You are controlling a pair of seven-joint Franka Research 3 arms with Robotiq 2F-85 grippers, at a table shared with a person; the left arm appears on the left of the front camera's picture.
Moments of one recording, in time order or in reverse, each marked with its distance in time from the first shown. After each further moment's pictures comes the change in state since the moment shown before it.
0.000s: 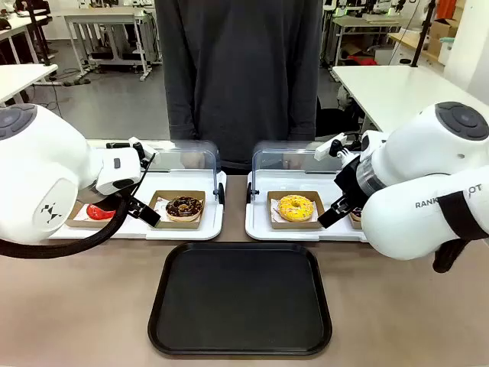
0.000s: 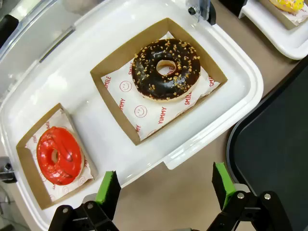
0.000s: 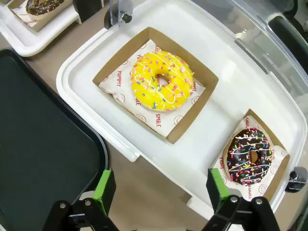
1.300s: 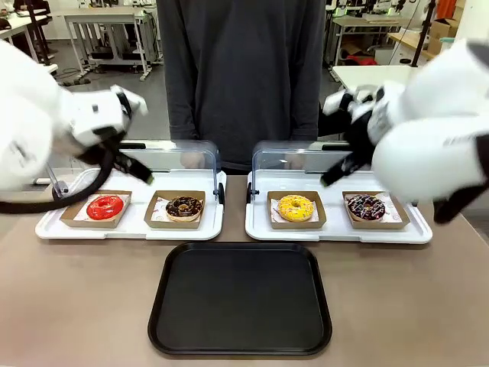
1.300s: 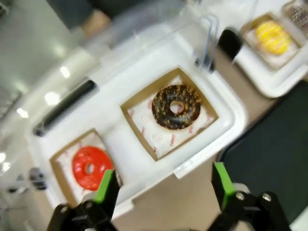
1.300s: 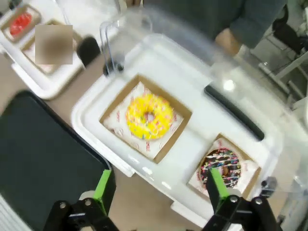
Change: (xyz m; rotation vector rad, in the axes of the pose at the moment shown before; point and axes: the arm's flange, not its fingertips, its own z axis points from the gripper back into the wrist) left arm 0.056 0.034 0.090 -0.039 -0.098 0.027; right arm 0.058 -0.035 0.078 0.027 -0.079 -0.066
